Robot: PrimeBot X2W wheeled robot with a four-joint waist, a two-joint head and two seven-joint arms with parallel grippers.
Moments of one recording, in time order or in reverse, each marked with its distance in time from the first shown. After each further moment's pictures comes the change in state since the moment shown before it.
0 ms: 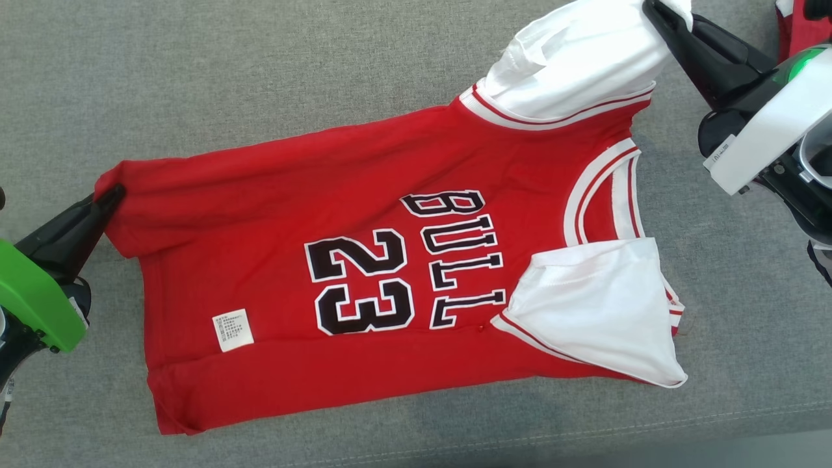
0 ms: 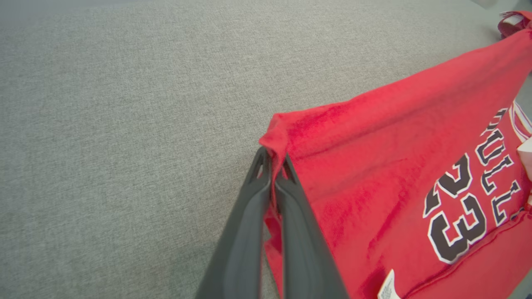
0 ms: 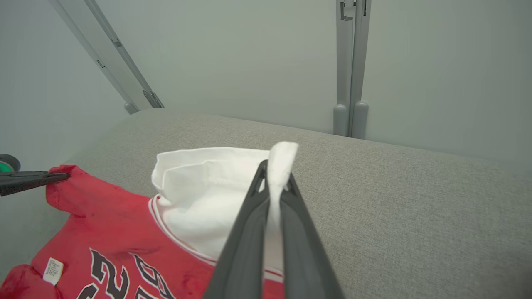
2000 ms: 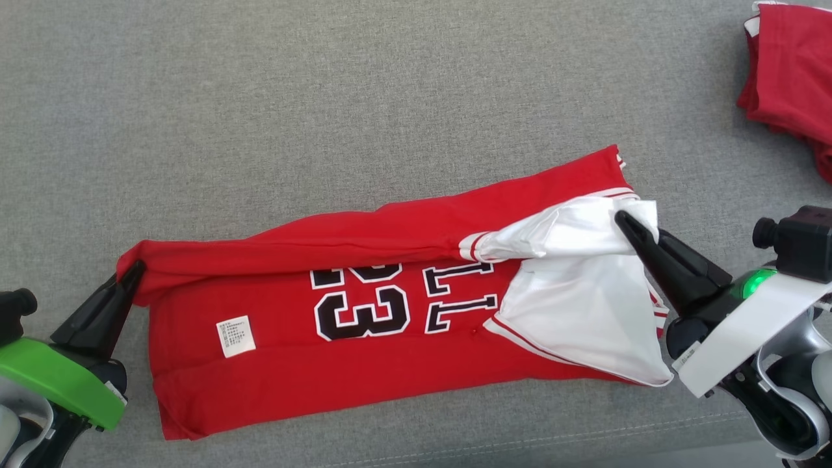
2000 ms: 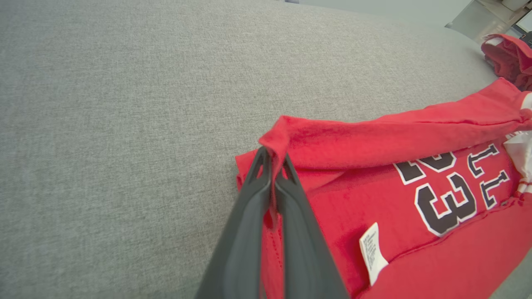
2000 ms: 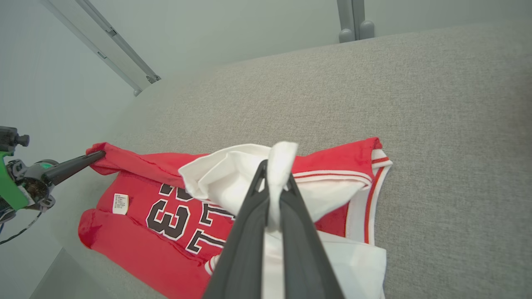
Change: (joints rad) left arm 0.220 -0.086 -0.002 0.075 0.063 0.001 -0.307; right arm 0.544 -0.019 -0.020 -0.322 0.004 -0.174 -0.095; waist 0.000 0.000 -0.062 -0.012
